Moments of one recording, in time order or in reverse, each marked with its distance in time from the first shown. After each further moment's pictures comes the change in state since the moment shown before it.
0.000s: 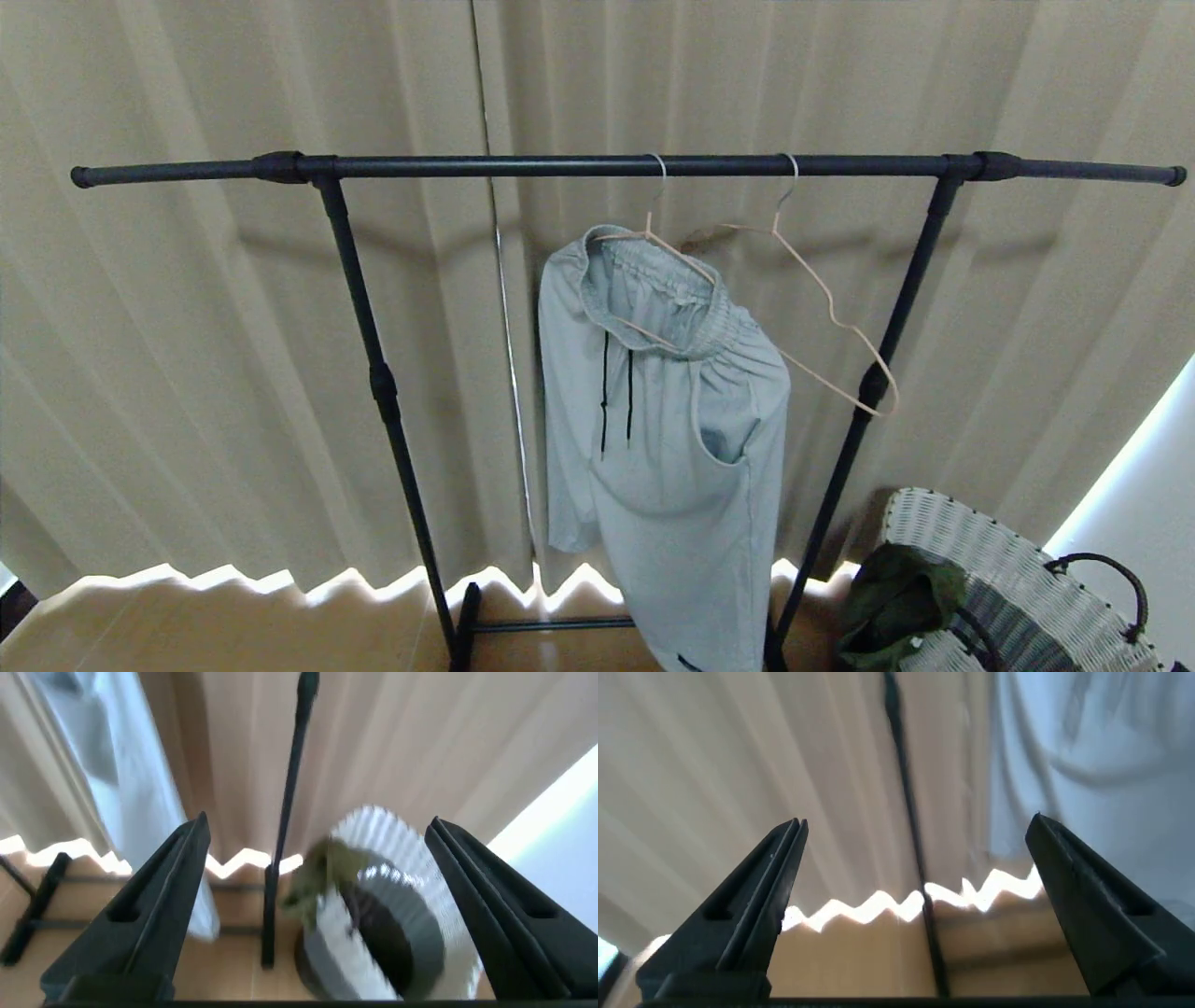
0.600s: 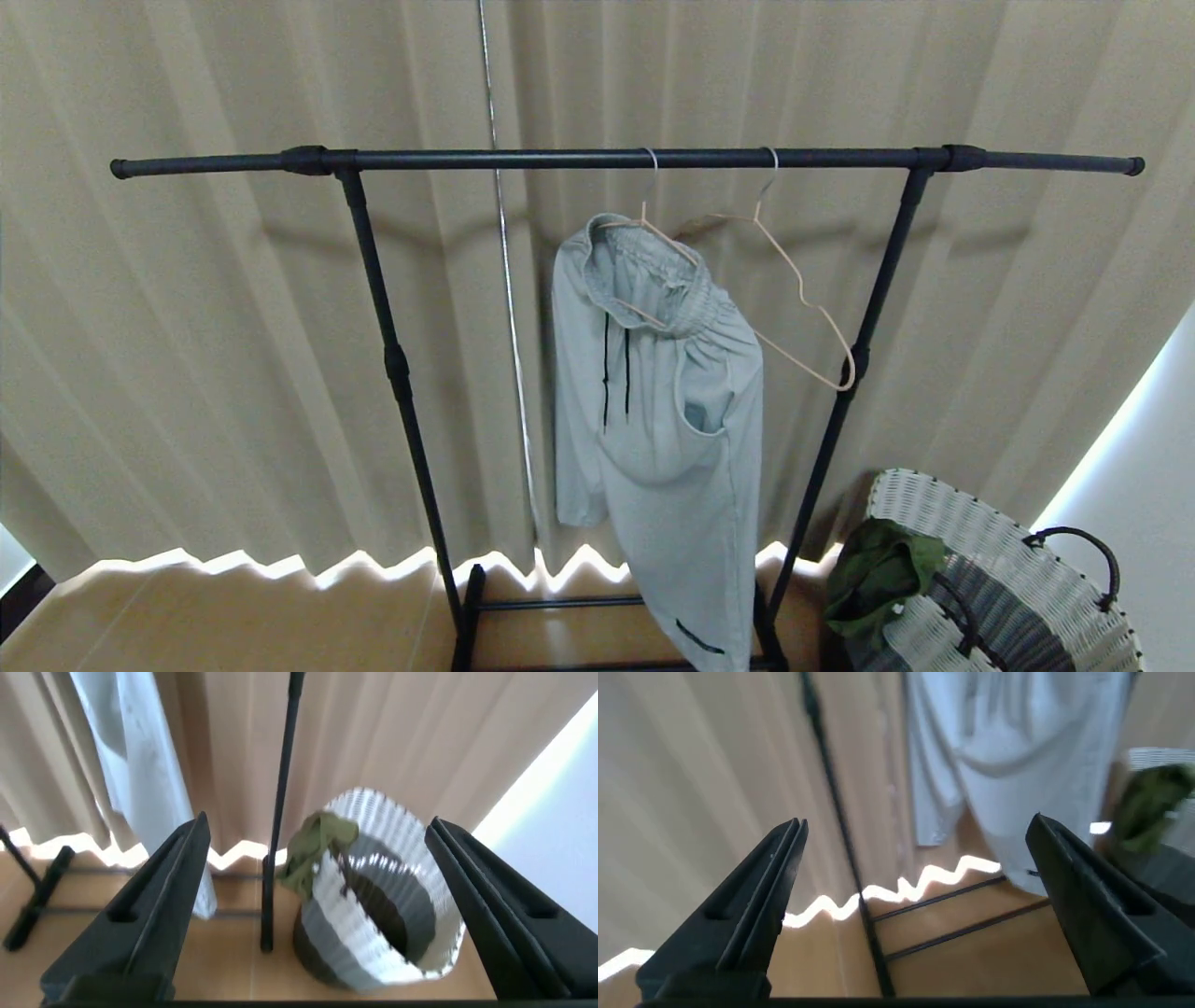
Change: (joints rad) left arm -0.077 -0.046 0.000 0.013 -0.131 -0.070; right arm -0.003 -0.312 0.023 0.181 -0.007 0.007
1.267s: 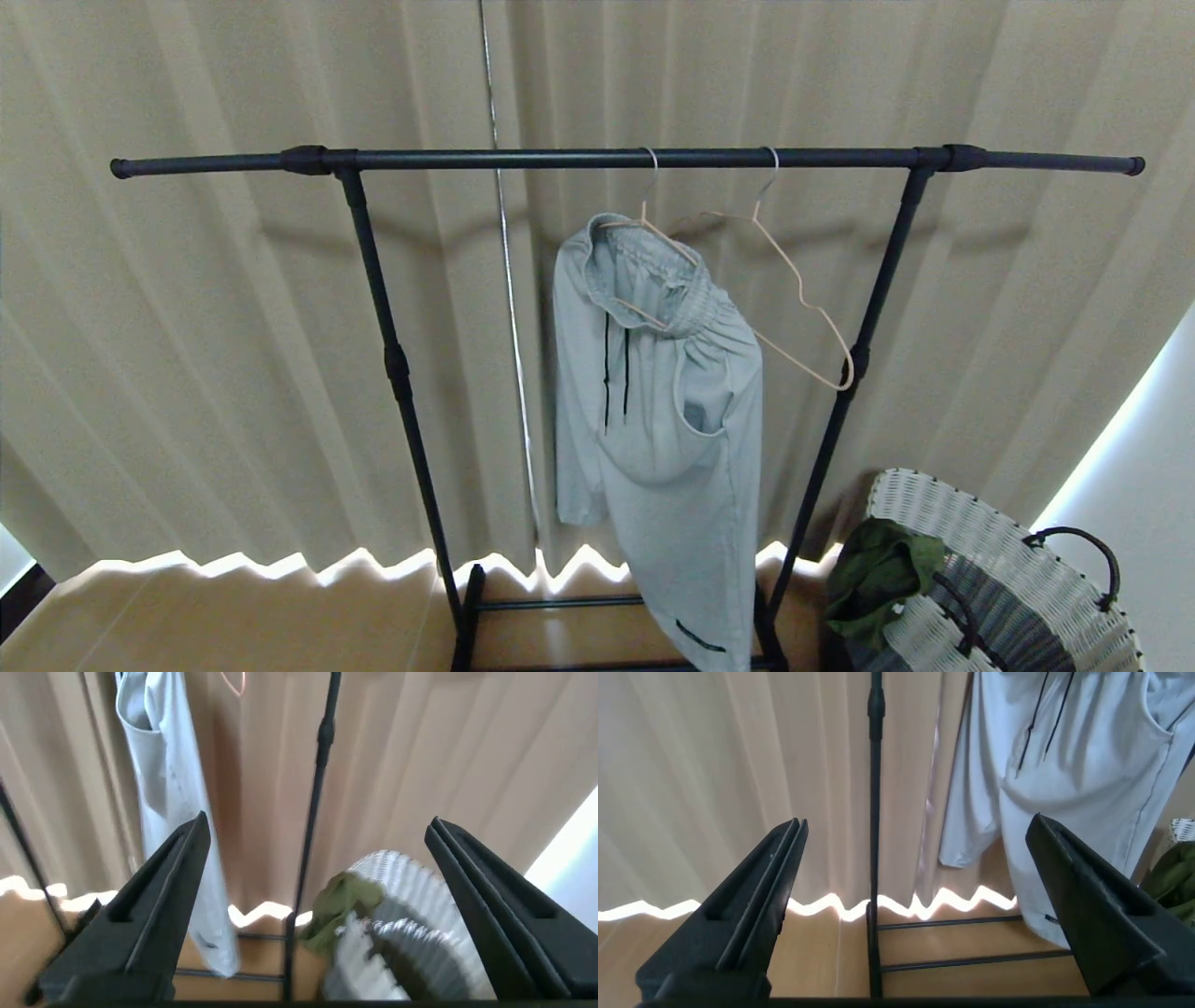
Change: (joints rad) left arm -0.006 -0.064 0.000 0.019 0.228 -0.147; right arm -0.003 -0.037 0.127 -0.260 0.107 0.040
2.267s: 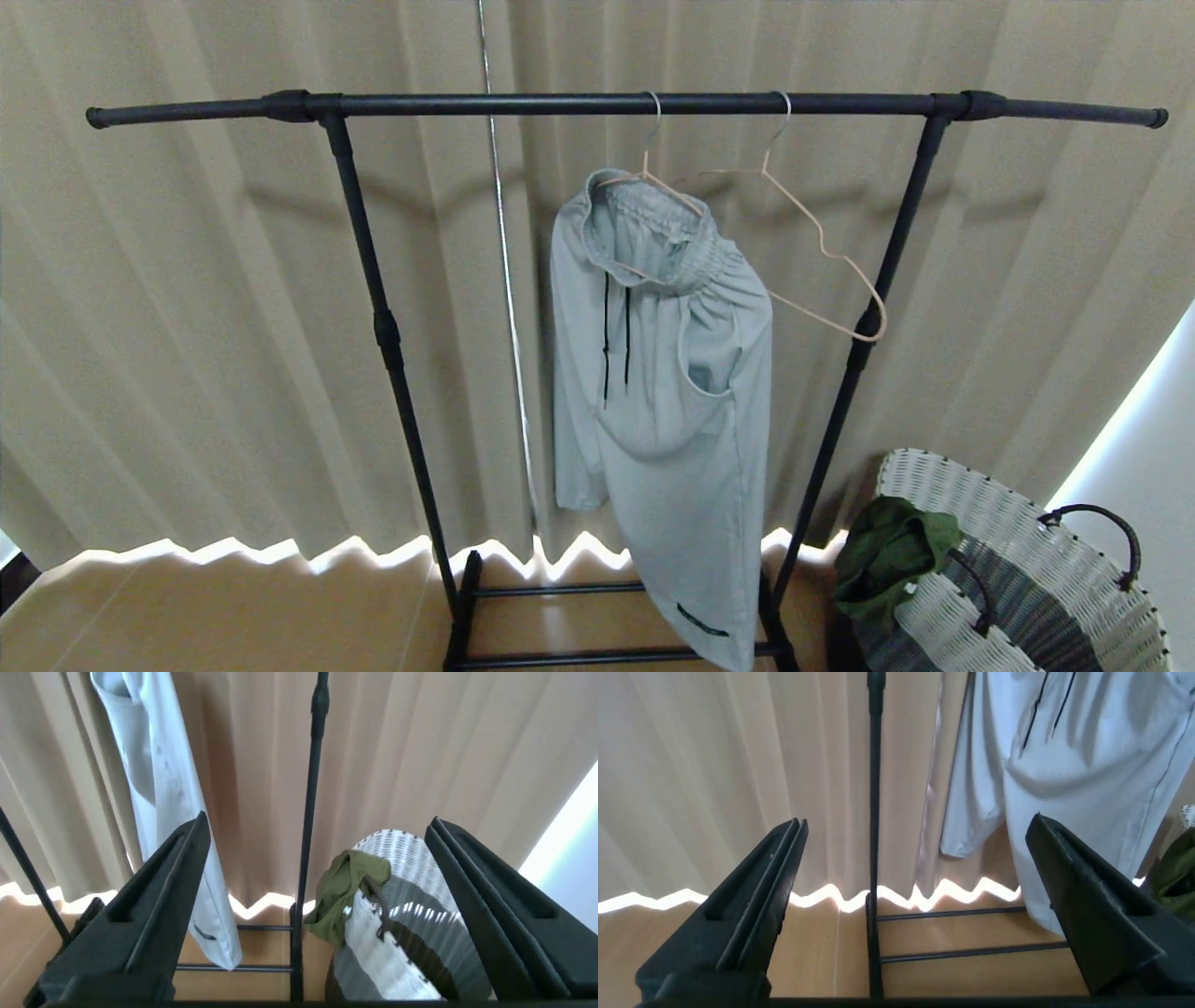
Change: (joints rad) left arm 0.000 -0.001 0.000 0.000 0.001 0.000; right arm 0.000 0.000 0.007 -0.003 -0.035 0.029
